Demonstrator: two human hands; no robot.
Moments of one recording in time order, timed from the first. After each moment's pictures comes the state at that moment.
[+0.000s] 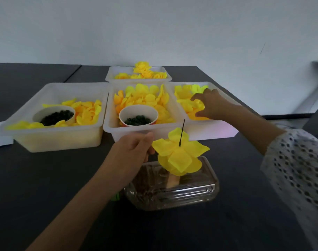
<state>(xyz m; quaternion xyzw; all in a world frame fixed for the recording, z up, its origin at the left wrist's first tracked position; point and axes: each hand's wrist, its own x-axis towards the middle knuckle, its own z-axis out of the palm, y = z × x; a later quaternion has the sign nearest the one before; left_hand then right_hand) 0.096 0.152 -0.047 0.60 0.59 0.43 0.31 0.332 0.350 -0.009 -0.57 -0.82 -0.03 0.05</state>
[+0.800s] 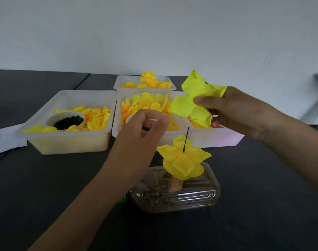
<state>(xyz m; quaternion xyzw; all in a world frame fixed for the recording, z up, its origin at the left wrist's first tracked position) 0.110 0.126 0.009 0.58 0.52 0.54 0.31 0.309 0.217 0.065 -0.41 -0.69 0.49 0.35</state>
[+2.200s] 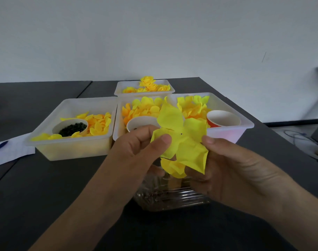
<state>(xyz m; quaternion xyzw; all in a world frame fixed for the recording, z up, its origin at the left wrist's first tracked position) 0.118 0.077 0.030 0.56 0.42 0.53 0.49 0.306 0.105 0.031 -0.20 -0.41 0.83 0.32</state>
